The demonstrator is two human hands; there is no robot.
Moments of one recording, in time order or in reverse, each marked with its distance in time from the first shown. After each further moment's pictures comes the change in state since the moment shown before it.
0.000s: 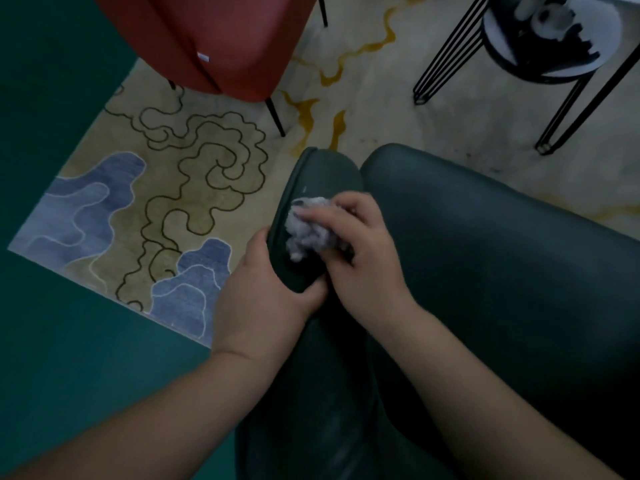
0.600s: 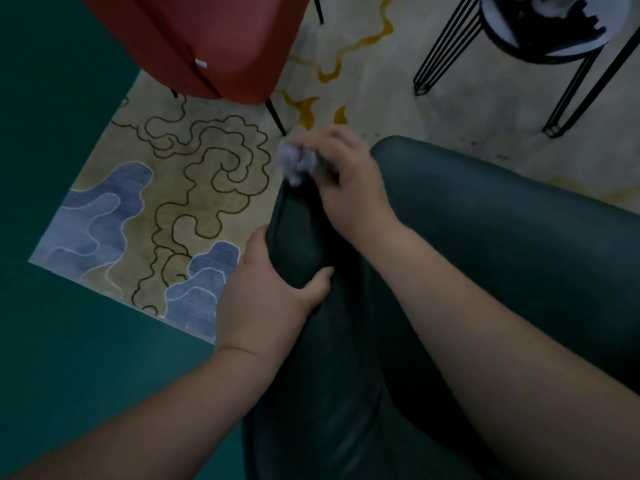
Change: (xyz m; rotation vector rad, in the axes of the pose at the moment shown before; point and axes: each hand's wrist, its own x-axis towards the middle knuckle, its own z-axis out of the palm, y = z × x) left_hand -0.001 -0.003 0.003 0.031 0.043 -0.002; right_hand 0.070 0.016 0.003 -0.025 0.038 -0.033
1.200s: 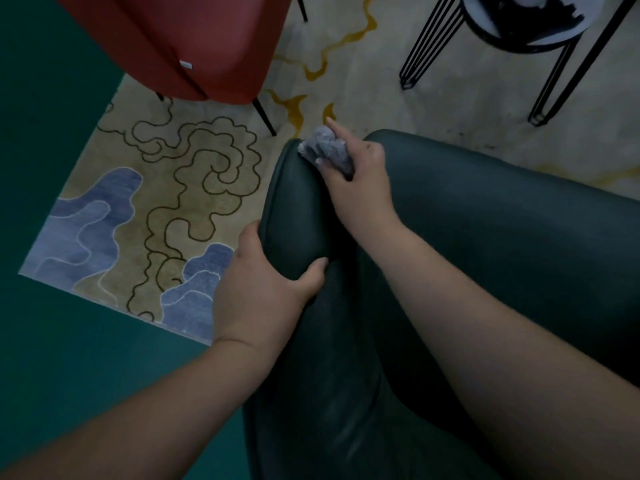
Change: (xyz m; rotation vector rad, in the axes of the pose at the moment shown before) left_hand 0.000 -0.001 0.000 0.022 0.028 0.019; right_hand -0.013 0.003 -0.008 0.167 0.114 0.469
